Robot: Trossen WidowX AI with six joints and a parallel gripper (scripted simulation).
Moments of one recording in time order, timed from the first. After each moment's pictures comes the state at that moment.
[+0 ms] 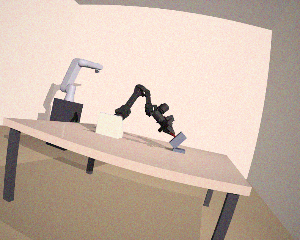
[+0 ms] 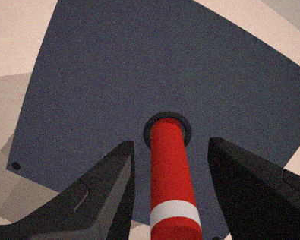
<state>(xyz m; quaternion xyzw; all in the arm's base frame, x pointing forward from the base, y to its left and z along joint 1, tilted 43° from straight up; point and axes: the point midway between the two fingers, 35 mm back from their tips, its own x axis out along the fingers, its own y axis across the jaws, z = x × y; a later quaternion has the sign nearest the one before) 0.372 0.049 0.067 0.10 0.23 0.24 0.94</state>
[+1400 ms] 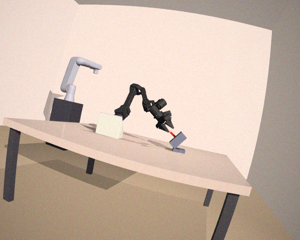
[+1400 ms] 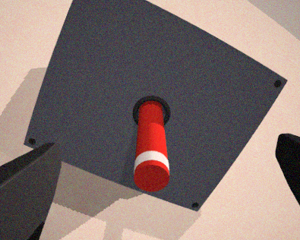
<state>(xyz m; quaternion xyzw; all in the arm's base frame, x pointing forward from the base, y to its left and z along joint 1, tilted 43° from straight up) 0.349 0.027 0.082 0.10 0.23 0.23 0.94</state>
